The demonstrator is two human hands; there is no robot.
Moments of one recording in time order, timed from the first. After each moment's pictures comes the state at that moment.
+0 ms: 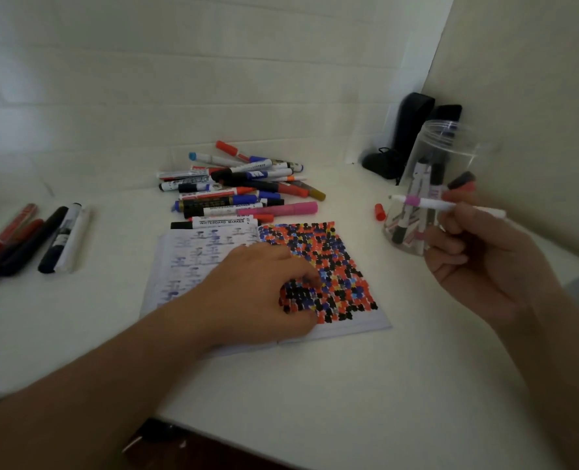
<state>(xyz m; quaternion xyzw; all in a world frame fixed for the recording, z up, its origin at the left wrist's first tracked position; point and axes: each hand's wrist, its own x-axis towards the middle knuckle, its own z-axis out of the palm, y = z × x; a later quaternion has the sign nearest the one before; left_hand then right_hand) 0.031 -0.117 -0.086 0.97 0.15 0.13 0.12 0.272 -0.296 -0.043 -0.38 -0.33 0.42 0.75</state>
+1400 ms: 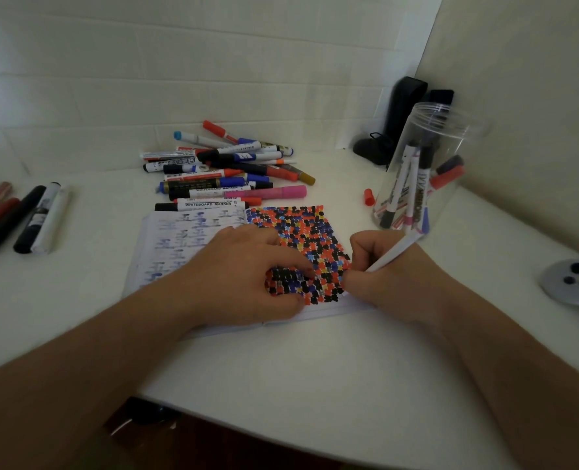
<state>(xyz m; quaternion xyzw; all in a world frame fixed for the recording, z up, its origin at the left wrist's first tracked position) 0.033 -0.120 -0.082 0.98 0.16 0.10 0.10 0.221 -0.273 -0.071 -0.74 -0.54 0.16 0.37</state>
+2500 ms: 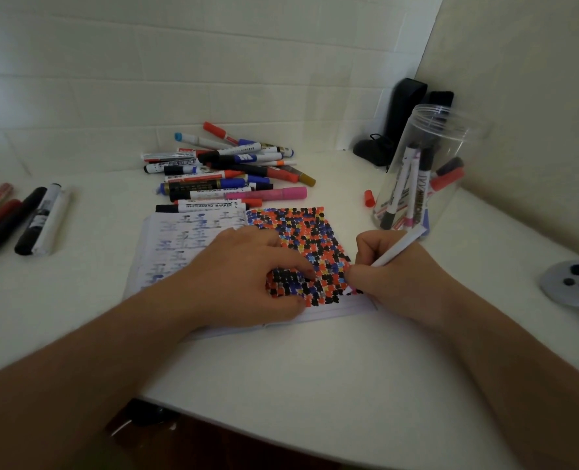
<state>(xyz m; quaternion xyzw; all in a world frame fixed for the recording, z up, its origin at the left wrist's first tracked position) 0.032 -0.121 -0.079 0.98 0.15 0.10 0.11 0.227 -0.272 -0.074 -0.74 -0.51 0.18 0.40</state>
